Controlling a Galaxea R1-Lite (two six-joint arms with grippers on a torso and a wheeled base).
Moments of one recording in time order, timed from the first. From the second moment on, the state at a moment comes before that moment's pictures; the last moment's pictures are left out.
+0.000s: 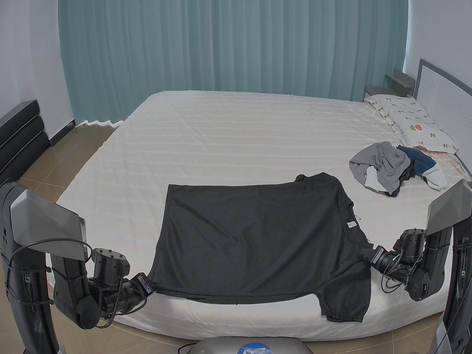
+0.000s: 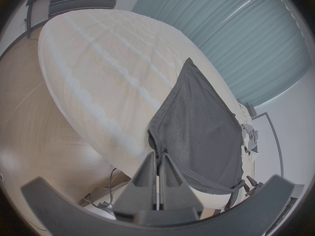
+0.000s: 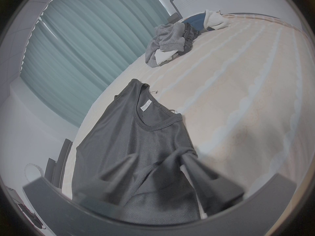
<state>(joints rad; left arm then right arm) -0.27 2.26 -0.20 -1.28 0.00 -0.90 -0.02 2.40 -0.28 -1.55 0.10 0.67</state>
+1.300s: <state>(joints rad) -0.27 2.26 -0.20 -1.28 0.00 -0.90 -0.06 2.42 -0.06 -1.55 0.40 0.41</state>
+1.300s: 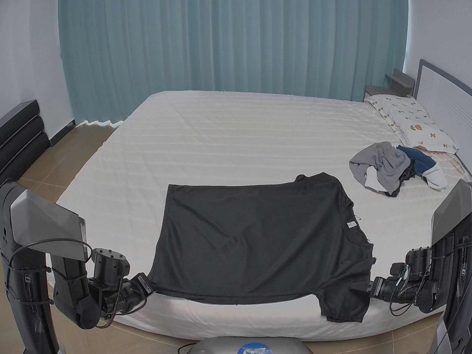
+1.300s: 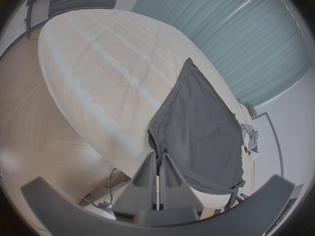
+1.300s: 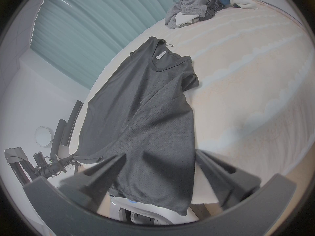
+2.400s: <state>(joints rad) -0.26 2.29 -0.03 -1.55 0.06 -0.75 -0.13 2.06 -0.02 -0.99 0.40 0.32</state>
